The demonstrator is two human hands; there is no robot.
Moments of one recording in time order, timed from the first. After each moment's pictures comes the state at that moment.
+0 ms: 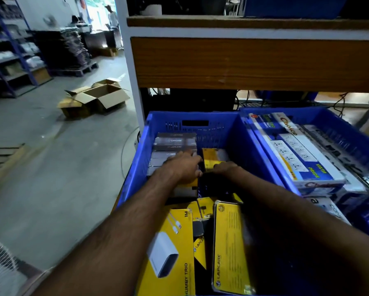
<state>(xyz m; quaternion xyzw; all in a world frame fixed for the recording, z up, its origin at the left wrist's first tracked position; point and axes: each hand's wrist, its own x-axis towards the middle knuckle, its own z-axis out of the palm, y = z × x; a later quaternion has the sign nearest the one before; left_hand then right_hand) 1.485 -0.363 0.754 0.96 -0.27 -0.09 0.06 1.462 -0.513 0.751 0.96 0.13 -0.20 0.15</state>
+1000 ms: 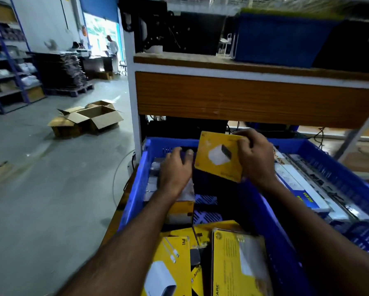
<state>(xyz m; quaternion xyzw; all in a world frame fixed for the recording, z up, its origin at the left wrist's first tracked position) 1.494 -0.364 0.778 0.88 -0.10 0.15 0.44 1.438 -0.549 0.840 0.85 -0.05 0.39 -0.35</state>
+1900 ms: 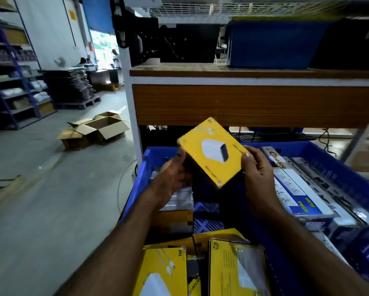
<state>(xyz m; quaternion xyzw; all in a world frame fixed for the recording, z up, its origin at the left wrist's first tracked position) 1.474 -0.348 0.814 0.64 -0.16 -0.16 0.74 1.402 -0.539 0.824 0.67 -0.04 0.30 -0.68</state>
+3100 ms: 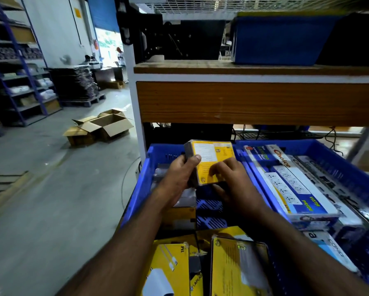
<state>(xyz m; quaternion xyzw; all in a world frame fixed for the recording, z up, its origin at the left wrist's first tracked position) 1.471 -0.367 0.807 0.63 -0.14 -0.13 0.75 1.410 -0.531 0.797 0.92 0.16 0.27 -0.23</state>
